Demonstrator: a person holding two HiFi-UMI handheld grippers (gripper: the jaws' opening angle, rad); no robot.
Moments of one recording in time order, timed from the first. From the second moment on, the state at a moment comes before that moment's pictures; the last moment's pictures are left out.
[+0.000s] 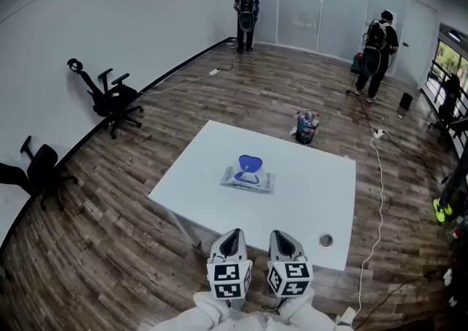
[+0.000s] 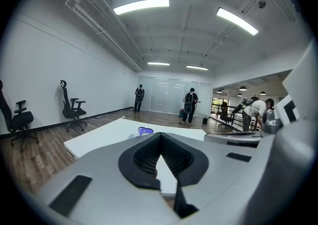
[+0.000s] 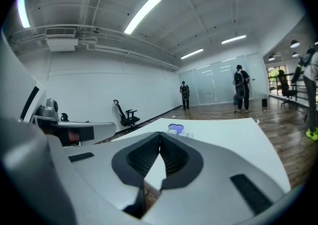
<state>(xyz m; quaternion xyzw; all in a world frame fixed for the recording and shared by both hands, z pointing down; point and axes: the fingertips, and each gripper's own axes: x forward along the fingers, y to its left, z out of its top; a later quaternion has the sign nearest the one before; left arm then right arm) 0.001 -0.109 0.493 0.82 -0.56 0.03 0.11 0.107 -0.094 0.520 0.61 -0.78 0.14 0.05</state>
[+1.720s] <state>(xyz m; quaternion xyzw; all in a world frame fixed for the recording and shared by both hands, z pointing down) -0.008 -0.313 0.492 0.84 -0.53 0.04 0.12 0.088 -0.293 0.516 0.63 -0.76 0.15 0.05</state>
